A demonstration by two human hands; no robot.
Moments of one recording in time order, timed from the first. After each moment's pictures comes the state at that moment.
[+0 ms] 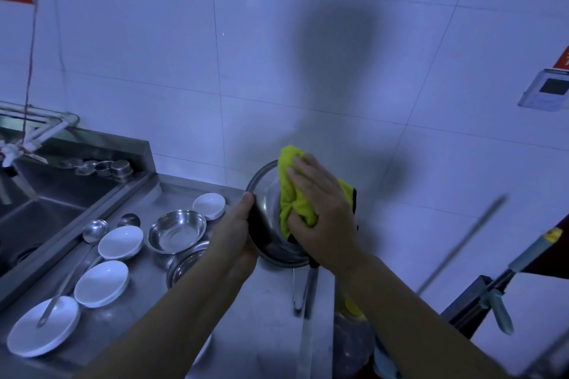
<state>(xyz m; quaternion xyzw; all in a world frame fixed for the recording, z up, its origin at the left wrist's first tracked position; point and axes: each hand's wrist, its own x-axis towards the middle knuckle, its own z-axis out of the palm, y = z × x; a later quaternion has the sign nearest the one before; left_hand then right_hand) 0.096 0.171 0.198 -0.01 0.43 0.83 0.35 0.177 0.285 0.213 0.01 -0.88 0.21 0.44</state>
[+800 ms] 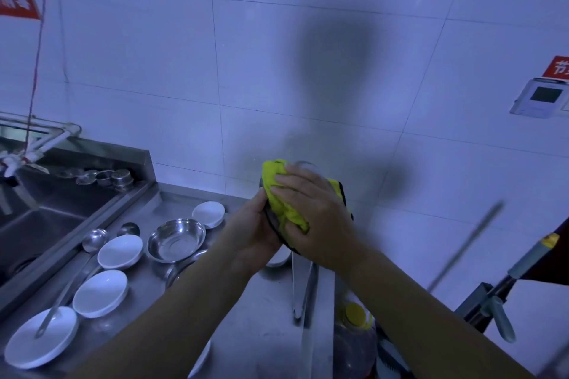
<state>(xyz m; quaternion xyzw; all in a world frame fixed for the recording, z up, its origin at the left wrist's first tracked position) 0.097 0.182 0.220 0.08 0.35 0.81 0.46 0.174 0.291 0.226 0.10 -0.90 0.11 0.42</state>
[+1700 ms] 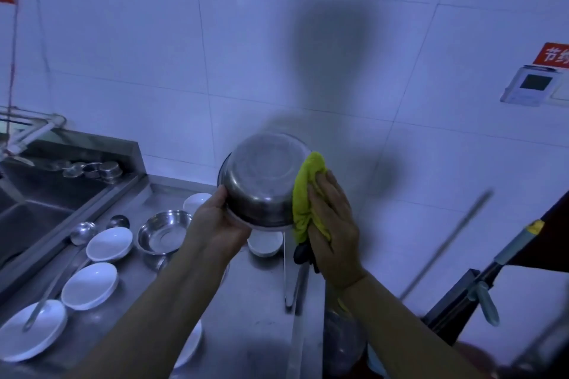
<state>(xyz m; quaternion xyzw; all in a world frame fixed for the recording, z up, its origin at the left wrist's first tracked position) 0.082 0.175 0.213 -0.06 0.23 0.88 0.42 0.197 0.316 0.164 0.08 -0.80 0.25 0.54</state>
